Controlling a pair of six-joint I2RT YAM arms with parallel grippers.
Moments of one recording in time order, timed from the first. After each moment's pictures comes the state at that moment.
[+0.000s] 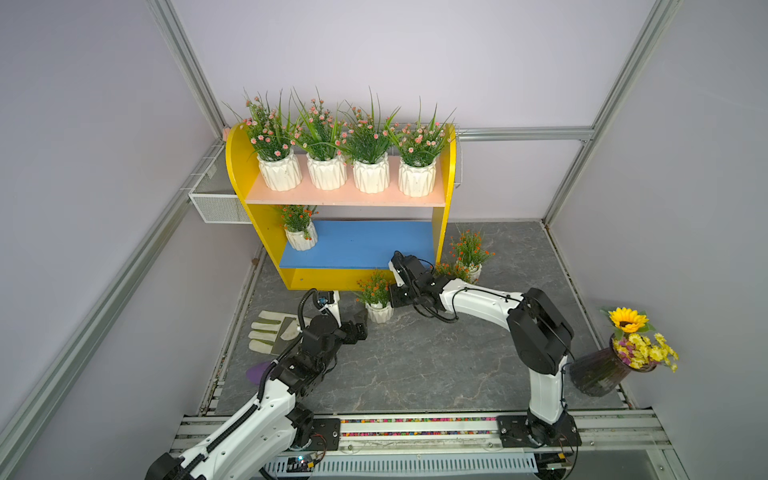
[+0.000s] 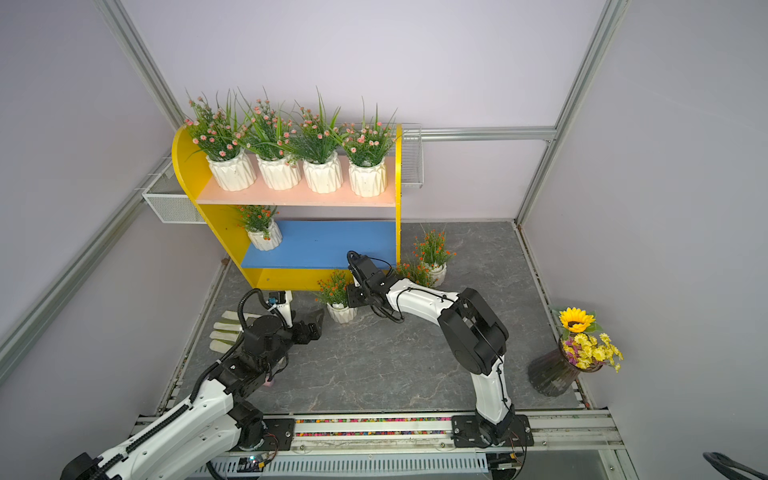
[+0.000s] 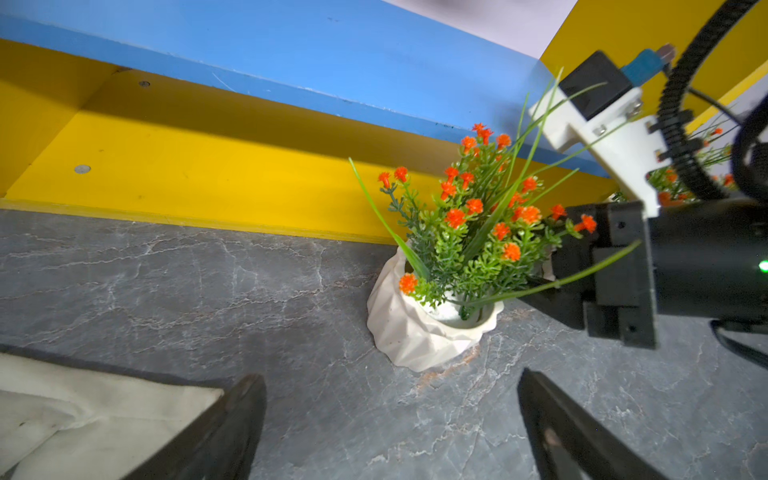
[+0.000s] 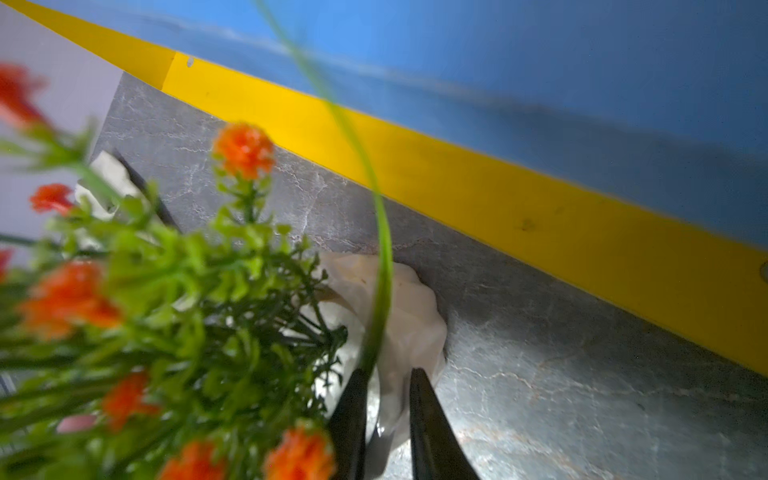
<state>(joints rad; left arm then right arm) -0.59 0.74 0.33 0.00 -0.19 -0.45 0.82 1.98 1.42 -0.30 -0.07 0.50</state>
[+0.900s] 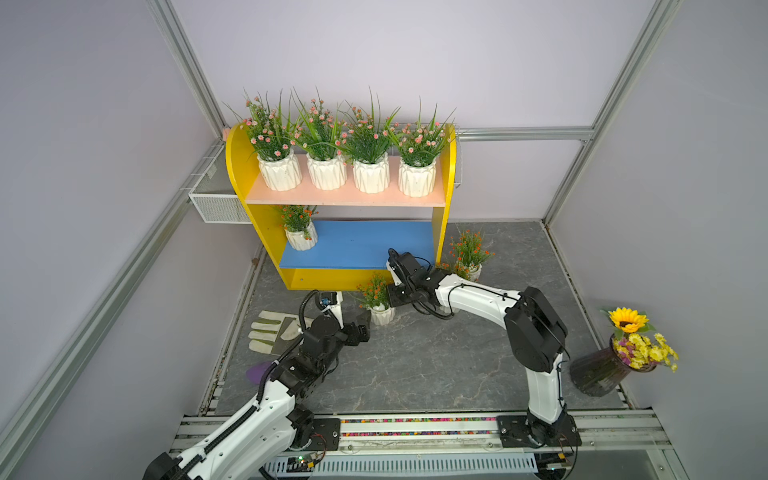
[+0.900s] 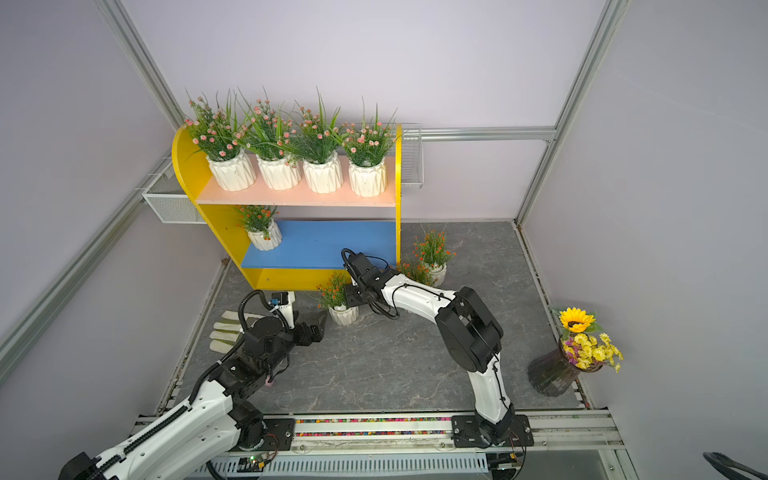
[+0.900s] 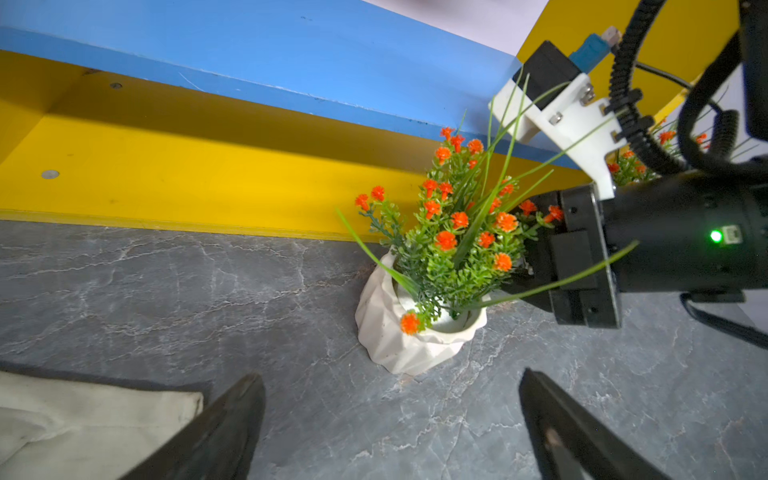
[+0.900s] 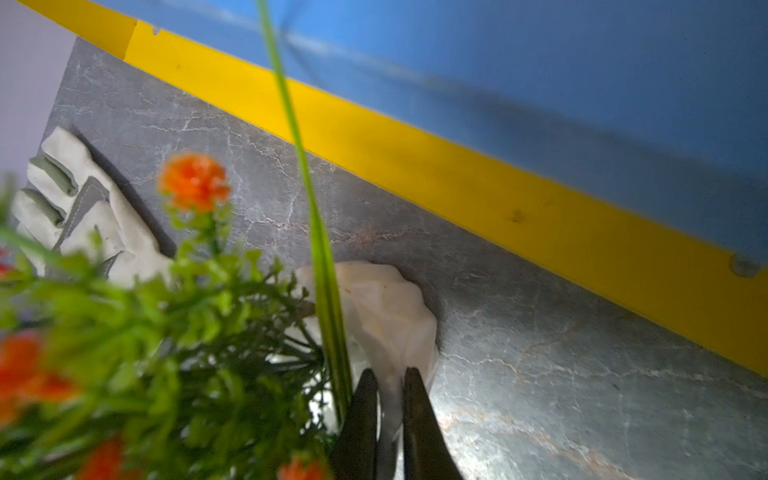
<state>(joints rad) -0.64 0.75 0.33 0.01 -0.17 -0.44 0.82 2.01 1.51 -0.45 -0.06 0.46</state>
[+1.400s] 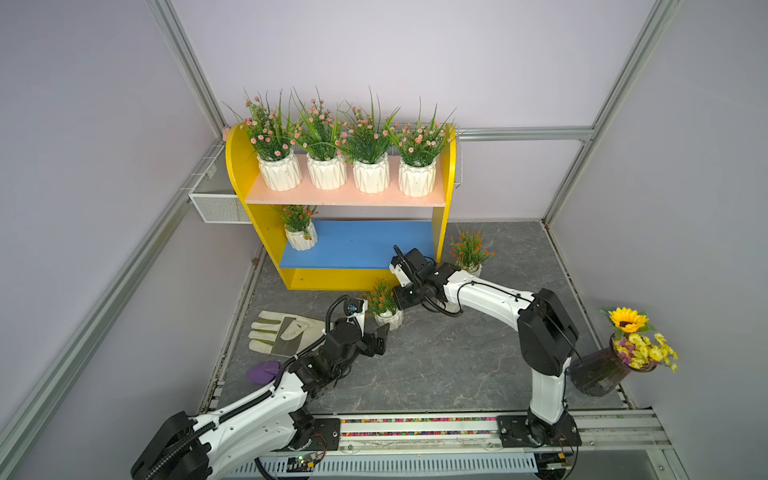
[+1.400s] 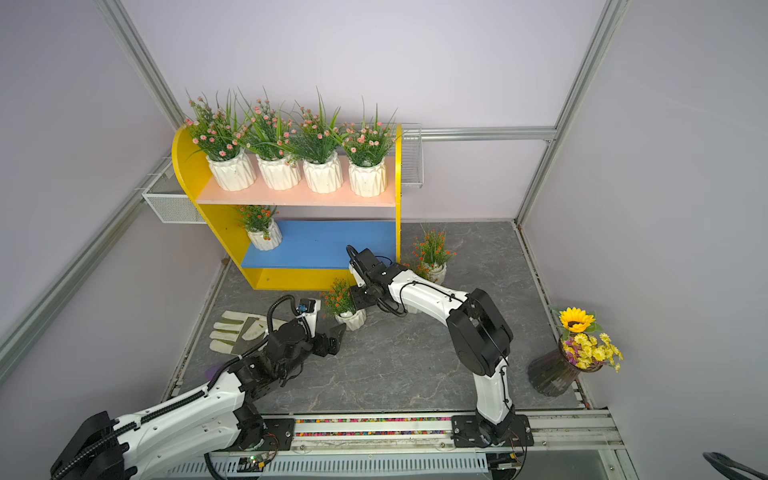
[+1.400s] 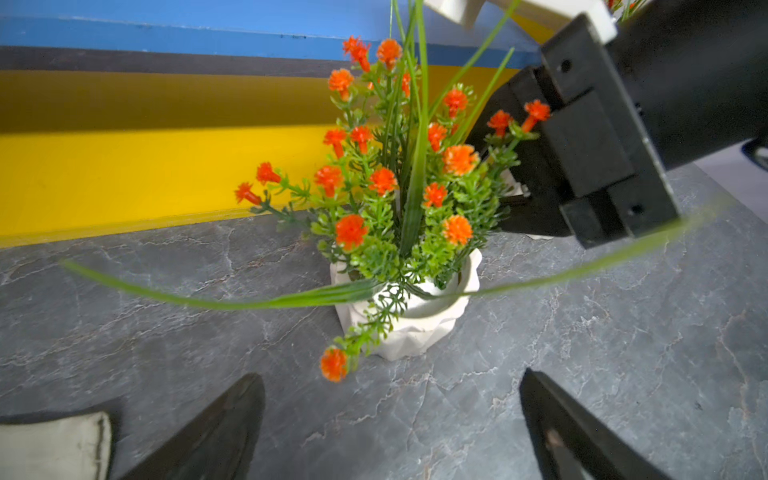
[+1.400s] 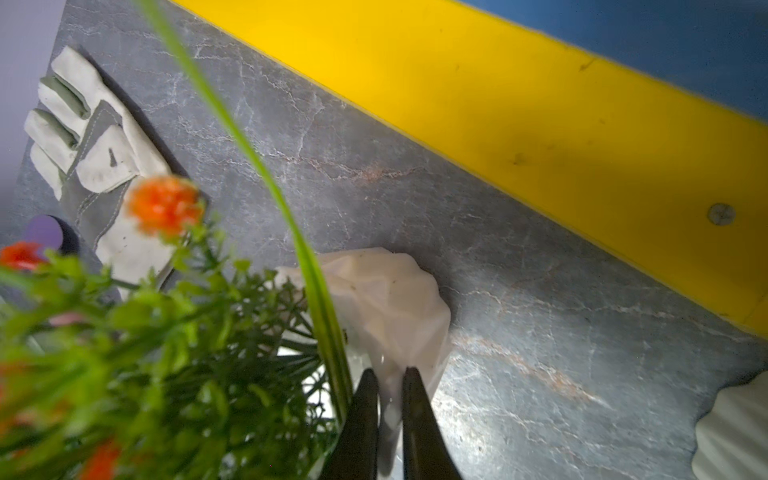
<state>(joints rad) -0.84 0.90 0.33 0.11 -0.26 -0.36 0.80 1.93 1.51 -0.60 -0.16 0.37</state>
